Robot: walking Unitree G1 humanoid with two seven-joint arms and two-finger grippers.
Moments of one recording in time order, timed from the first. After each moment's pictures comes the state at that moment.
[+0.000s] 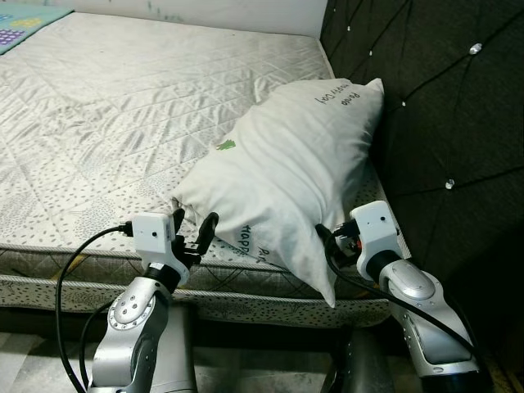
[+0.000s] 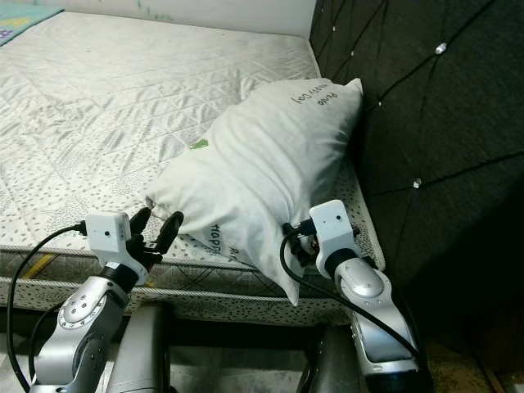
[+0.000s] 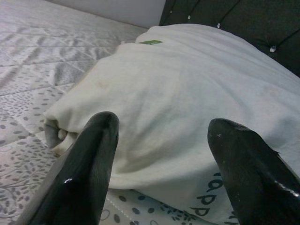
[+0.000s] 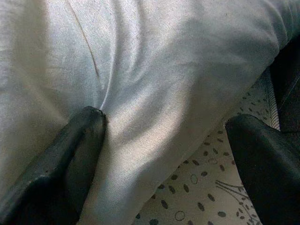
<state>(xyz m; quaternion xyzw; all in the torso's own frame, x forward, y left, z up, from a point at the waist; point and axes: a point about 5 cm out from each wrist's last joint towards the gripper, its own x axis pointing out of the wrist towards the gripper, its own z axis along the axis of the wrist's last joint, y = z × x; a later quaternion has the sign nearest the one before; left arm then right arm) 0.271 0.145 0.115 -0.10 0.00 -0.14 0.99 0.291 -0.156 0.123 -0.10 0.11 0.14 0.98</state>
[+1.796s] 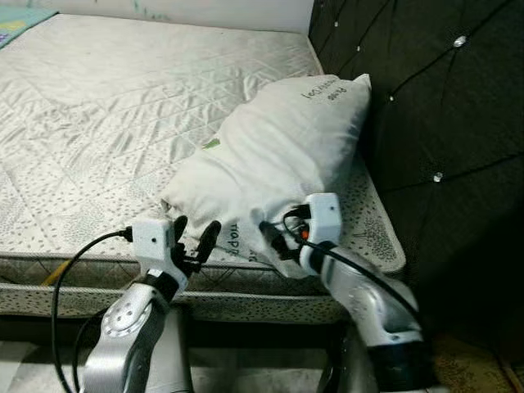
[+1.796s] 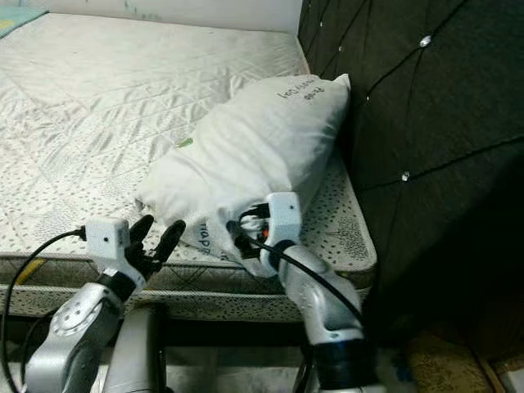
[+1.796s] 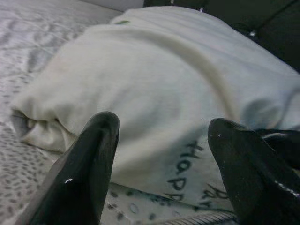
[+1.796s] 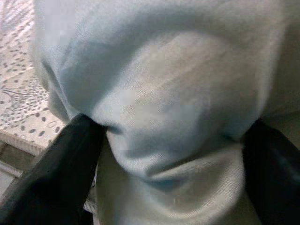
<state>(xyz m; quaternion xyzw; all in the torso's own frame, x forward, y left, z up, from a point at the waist) 0.257 0.149 0.114 -0.11 0.02 -0.17 0.98 0.305 -0.070 0.120 0.09 0.20 0.22 0.95</state>
